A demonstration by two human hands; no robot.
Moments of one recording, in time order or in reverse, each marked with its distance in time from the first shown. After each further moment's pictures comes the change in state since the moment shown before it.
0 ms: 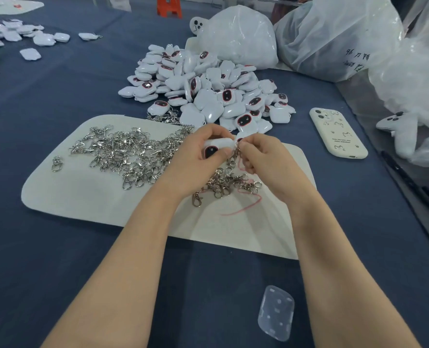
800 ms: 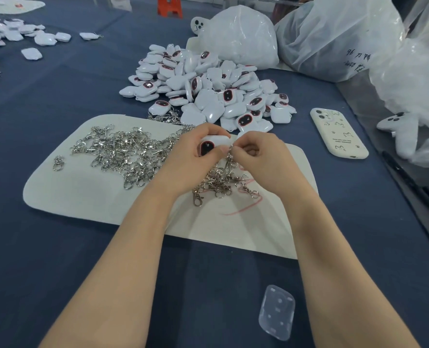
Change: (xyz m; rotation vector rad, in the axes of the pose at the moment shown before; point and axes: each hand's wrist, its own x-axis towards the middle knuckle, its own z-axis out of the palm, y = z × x) left_hand -0.001 0.004 -0.006 0.030 0.011 -0.047; right_hand -0.001 -0.005 0.002 -0.244 0.042 -0.164
